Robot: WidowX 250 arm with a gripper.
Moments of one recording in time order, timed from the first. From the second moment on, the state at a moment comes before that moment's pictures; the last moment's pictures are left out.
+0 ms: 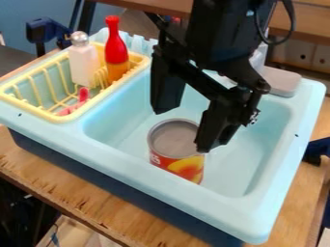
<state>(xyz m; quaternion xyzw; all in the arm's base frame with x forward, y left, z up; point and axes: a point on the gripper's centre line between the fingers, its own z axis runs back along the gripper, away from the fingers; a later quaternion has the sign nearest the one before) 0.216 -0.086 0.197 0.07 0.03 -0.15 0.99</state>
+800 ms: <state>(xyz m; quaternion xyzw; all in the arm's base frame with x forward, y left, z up) 0.208 -0.038 0.168 0.06 0.05 -0.08 0.99</state>
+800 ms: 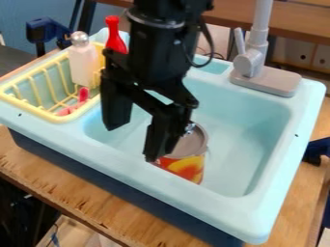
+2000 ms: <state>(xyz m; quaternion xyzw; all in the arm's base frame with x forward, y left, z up) 0.243 -0.046 0.119 0.01 0.10 -0.10 0.99</state>
